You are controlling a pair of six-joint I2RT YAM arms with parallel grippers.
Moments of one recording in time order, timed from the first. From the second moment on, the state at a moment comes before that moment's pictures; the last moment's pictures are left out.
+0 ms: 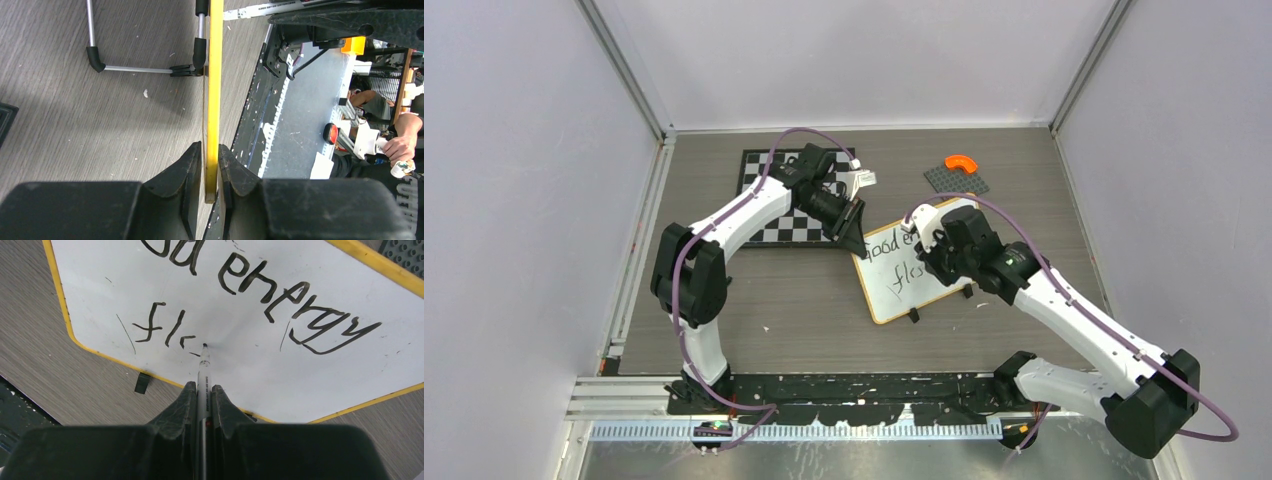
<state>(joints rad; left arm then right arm) -0.54 1.85 1.55 -0.82 0.93 0.10 0.62 1.04 0.90 -0.67 -0.01 -0.26</state>
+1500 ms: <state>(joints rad) -0.54 1.85 1.55 -0.83 0.93 0.11 0.52 1.05 0.92 -0.69 -0.08 -0.24</state>
